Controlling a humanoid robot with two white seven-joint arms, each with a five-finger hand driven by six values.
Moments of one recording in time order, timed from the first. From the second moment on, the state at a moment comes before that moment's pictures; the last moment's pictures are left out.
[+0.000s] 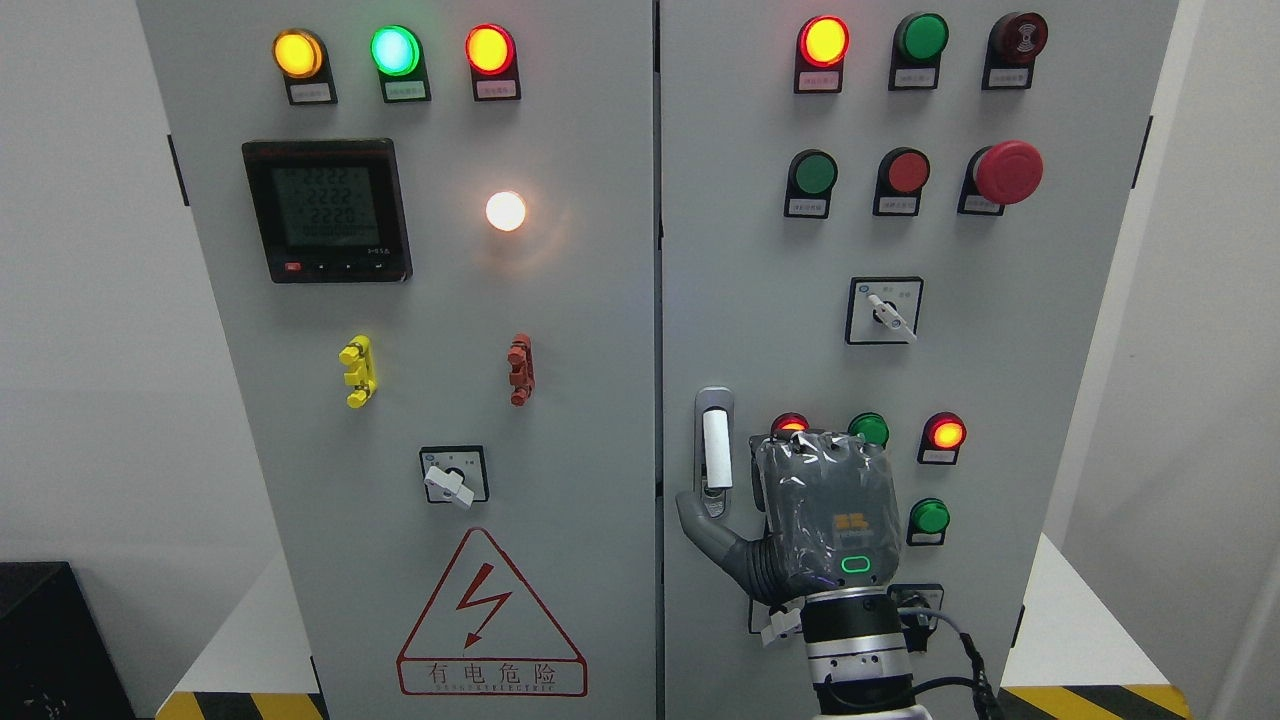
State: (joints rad) left arm -0.08 -0.11 0.00 0.00 0.08 -0.07 -0.06; right arm -0.46 0.14 0.25 -1.75 1.50 0.18 -0.10
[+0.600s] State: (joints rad) left arm -0.08 -0.11 0.00 0.00 0.08 -0.07 -0.06; right arm -0.47 0.14 0.24 -1.73 1.49 0.18 -0.11
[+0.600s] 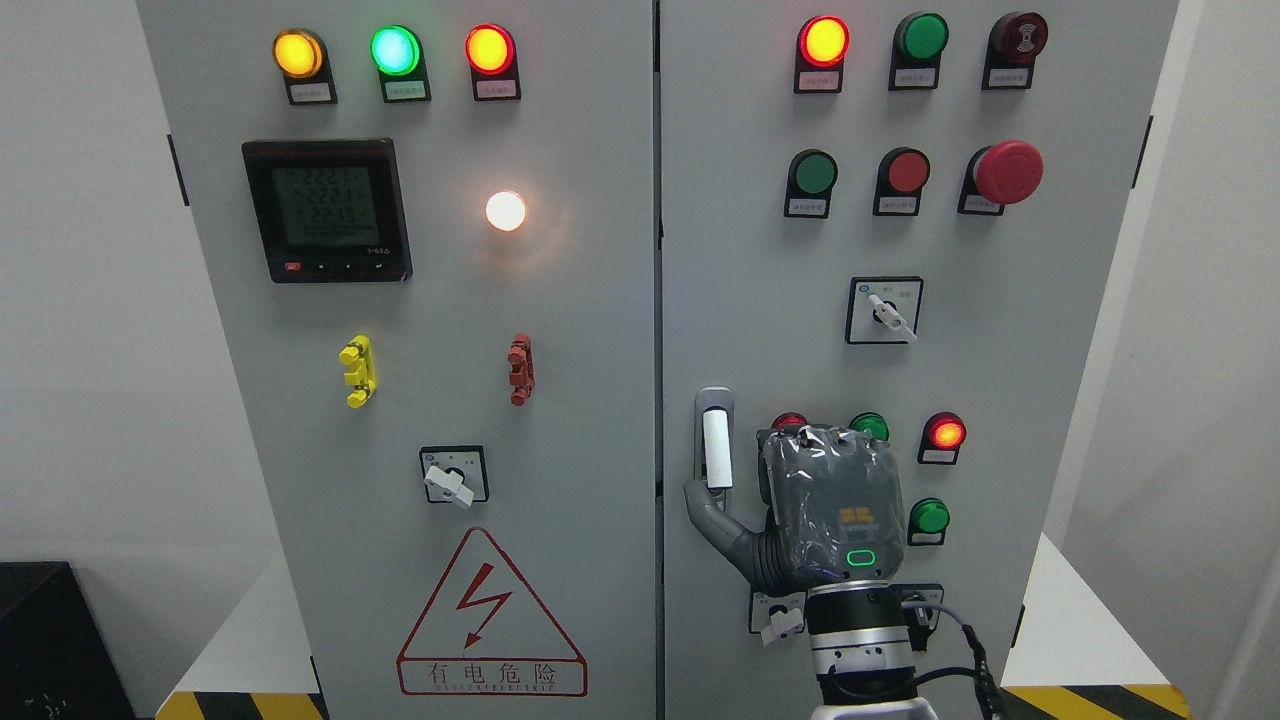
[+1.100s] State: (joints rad) left arm -0.08 -0.11 0.00 0.00 0.08 -0.07 -0.06; right arm -0.47 0.14 0.23 -1.73 1.48 0.18 -0.11
